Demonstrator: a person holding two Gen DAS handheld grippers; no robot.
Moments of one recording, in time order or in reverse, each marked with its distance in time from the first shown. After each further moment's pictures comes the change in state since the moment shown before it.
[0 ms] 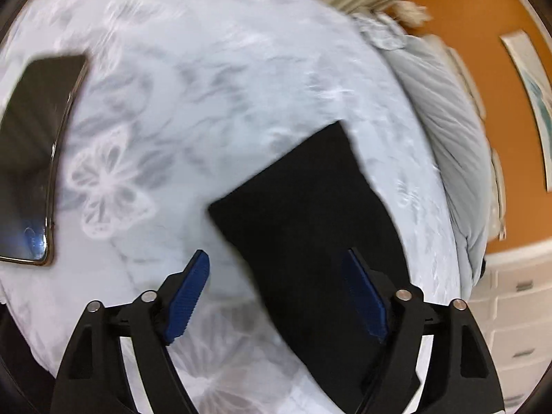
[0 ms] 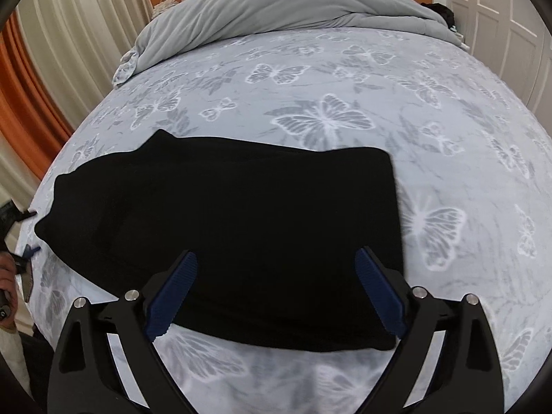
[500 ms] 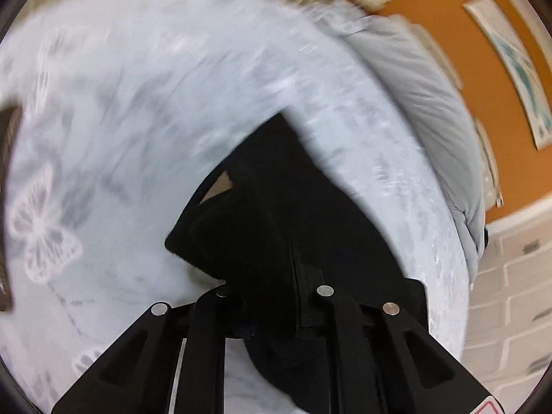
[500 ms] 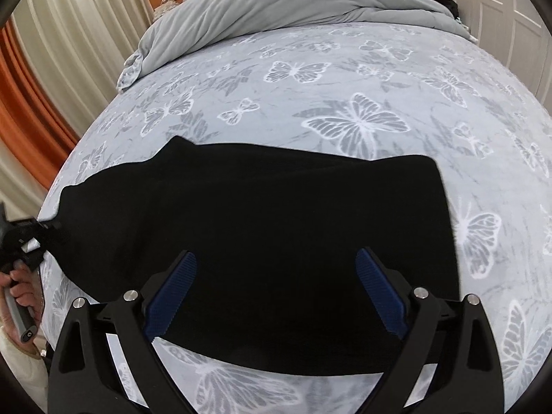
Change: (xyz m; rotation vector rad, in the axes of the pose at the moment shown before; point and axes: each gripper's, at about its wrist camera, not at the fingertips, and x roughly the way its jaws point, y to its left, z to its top) left arm 0.016 -0.066 -0.009 0.237 -0.097 -0.033; right arm 0.012 0.018 0.010 0.045 -0.005 0.018
